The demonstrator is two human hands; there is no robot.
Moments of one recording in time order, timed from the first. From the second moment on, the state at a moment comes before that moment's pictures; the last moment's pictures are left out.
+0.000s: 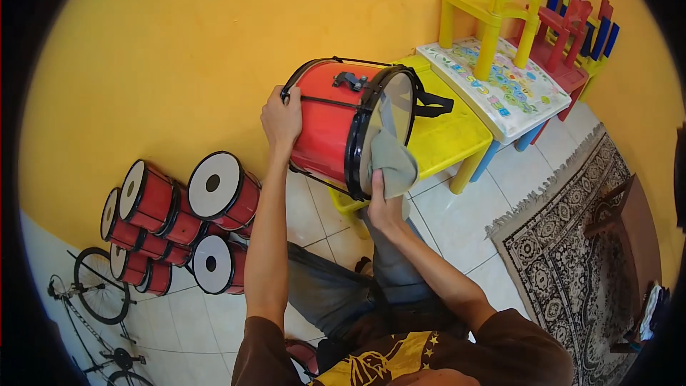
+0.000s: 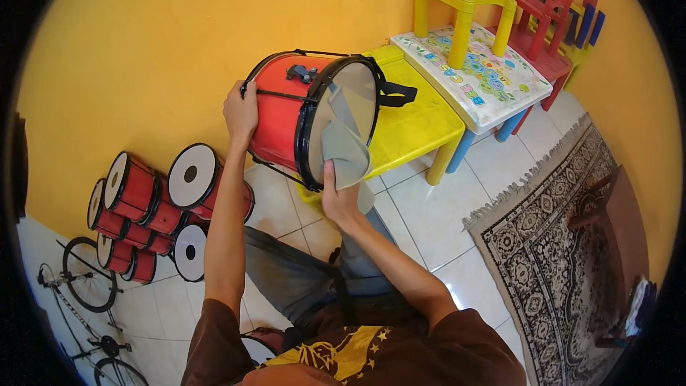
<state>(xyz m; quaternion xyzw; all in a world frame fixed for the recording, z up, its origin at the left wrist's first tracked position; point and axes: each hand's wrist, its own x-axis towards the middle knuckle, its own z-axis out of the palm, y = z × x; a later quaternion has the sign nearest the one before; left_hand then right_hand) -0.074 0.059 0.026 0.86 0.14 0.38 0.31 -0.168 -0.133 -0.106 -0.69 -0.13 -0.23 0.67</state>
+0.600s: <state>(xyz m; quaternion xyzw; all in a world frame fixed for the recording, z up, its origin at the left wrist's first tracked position) -0.088 0.067 0.019 0.83 0.10 0.41 0.37 -0.184 -0.121 -0.119 -0.70 -0.20 -0.24 0.65</state>
